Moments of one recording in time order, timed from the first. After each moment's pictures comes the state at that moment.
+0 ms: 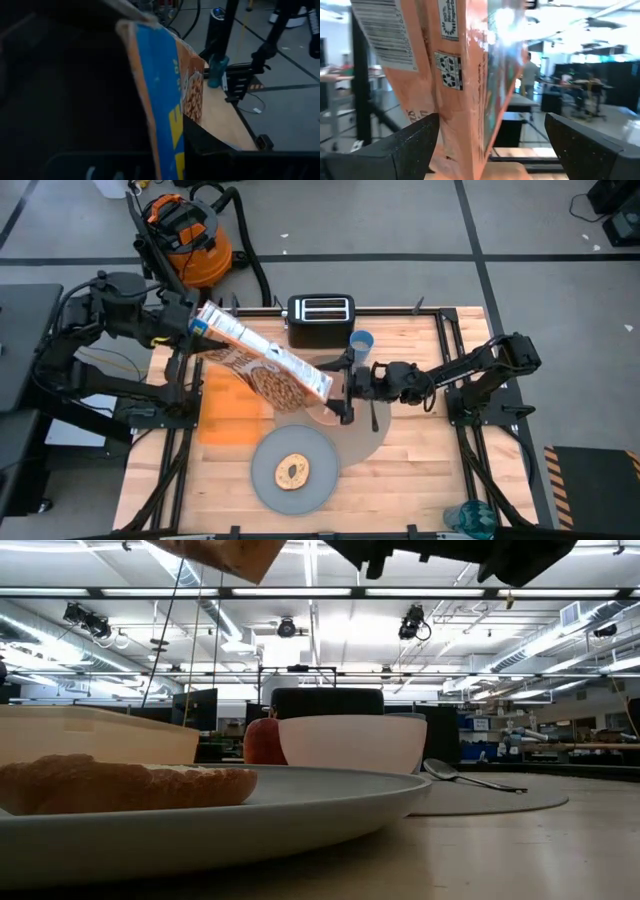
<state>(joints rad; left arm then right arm) 0.19 1.02 1.73 -1.03 0.25 0.14 0.12 1.57 0.81 1.02 0.14 -0.11</state>
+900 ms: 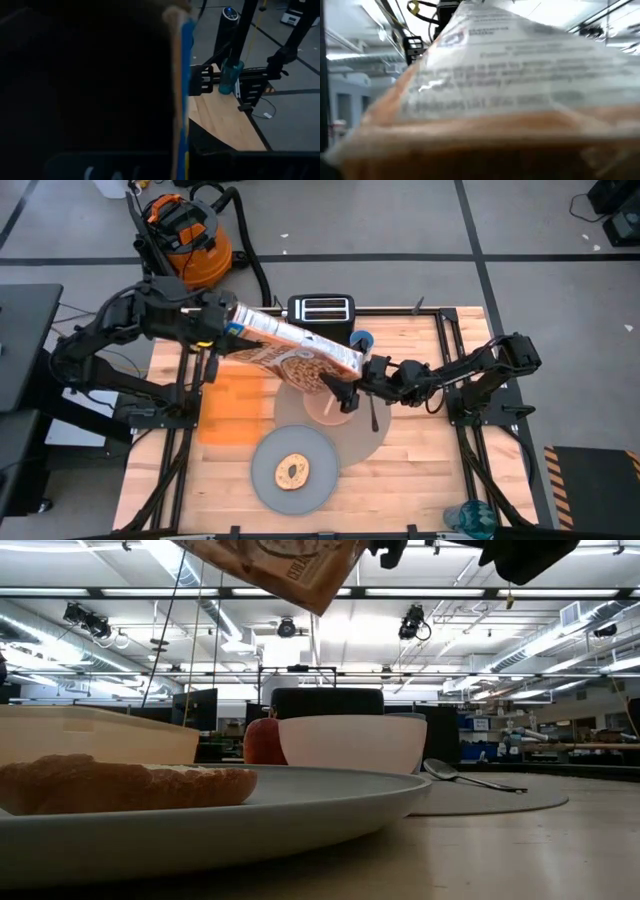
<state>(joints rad) 0.11 1.16 1.71 -0.87 0.15 0.10 0.14 1.57 0.81 1.26 0.33 -0.06</state>
